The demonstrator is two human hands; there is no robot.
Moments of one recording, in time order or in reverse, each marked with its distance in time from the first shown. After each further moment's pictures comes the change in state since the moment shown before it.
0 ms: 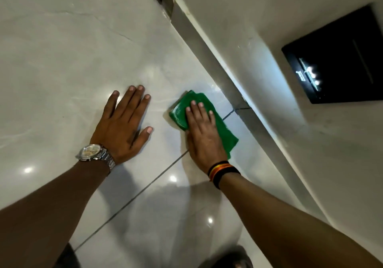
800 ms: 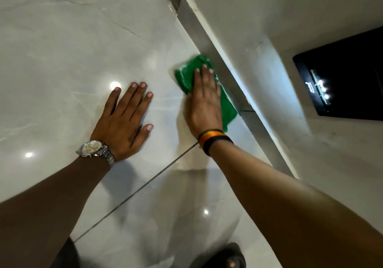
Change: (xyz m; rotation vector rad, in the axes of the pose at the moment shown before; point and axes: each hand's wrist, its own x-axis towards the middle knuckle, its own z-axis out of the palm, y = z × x) left_hand 0.000 0.001 -0.001 0.014 -0.026 -0.009; right_hand 0.084 -0.005 -0.012 0.045 0.093 0.211
